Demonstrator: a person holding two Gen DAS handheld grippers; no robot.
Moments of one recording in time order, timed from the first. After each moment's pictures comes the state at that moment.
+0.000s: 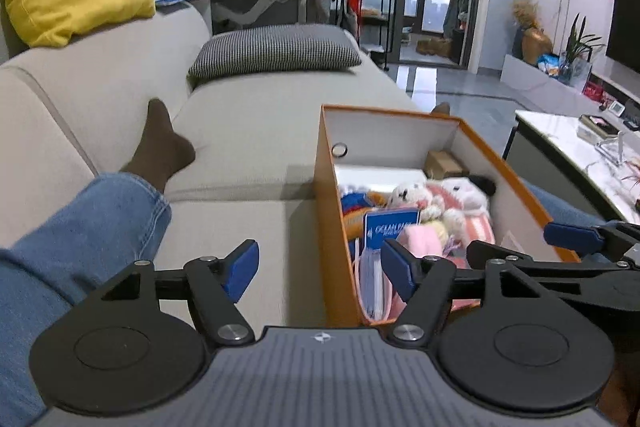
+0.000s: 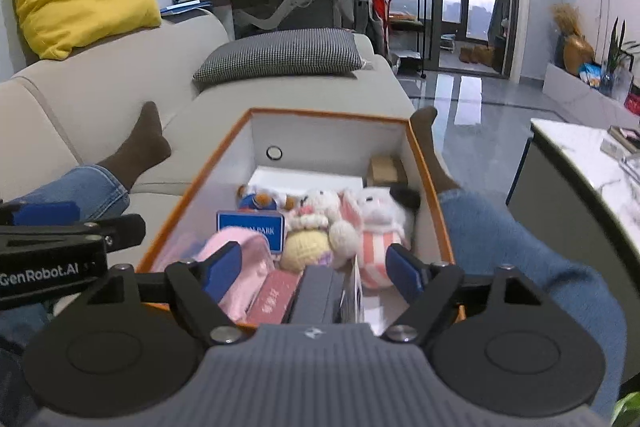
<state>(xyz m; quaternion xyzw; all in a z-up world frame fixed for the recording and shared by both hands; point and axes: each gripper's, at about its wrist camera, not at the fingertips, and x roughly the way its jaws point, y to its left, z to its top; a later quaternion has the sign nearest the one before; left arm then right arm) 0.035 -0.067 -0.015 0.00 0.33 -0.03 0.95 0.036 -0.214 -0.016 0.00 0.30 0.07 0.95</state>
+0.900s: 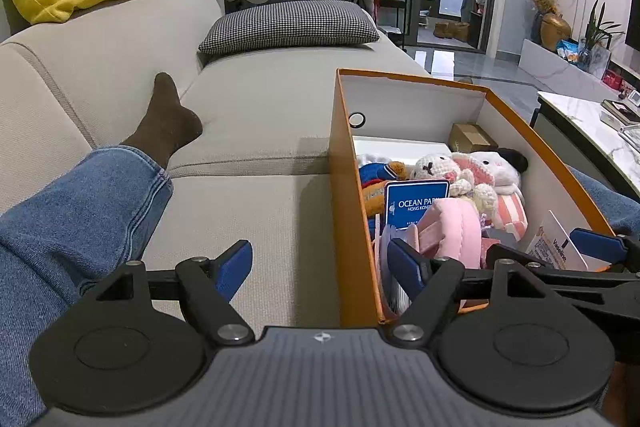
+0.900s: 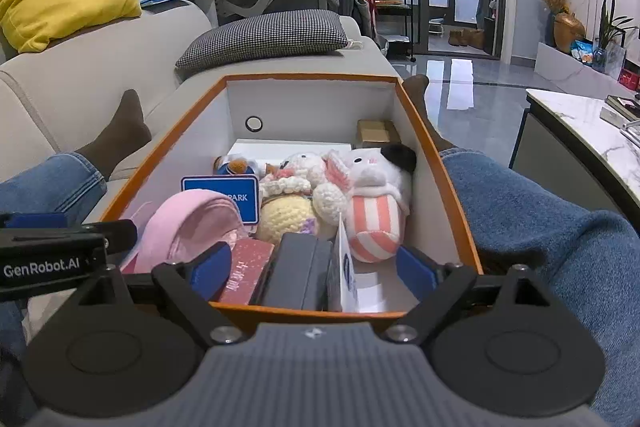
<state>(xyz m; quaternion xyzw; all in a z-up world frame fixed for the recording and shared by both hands) 0.053 -0.071 -0.041 0.01 0.35 -0.01 0.94 0.053 -0.225 -0.059 0.02 0.31 0.06 0.95</state>
